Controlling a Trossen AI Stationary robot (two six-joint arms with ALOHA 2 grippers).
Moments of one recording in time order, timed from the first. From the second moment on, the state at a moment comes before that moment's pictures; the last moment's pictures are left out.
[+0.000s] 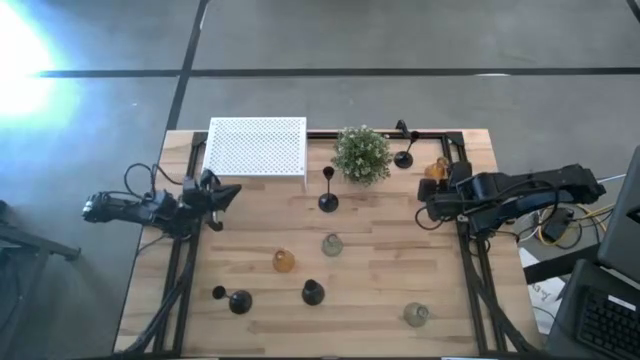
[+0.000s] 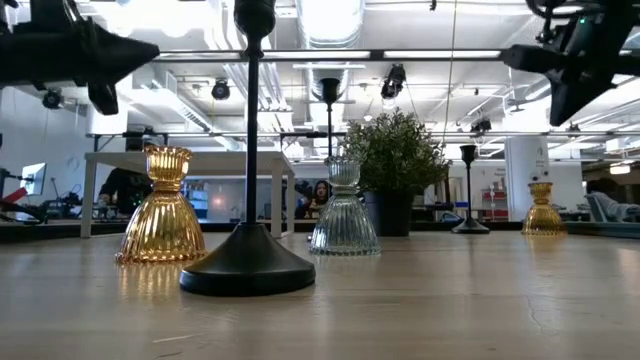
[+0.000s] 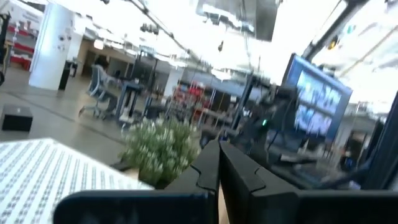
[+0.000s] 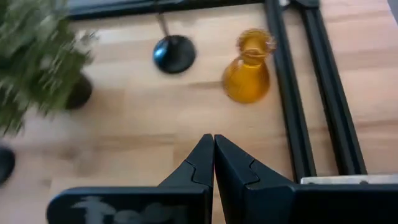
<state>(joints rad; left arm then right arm) -0.17 0.04 0.03 0.31 -0.53 -0.16 0.11 0.95 0.85 -1.46 0.68 1.79</state>
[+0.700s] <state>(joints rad) -0.17 0.04 0.03 0.56 -0.67 -0.05 -0.59 0.76 0.83 -1.17 0.32 0.77</state>
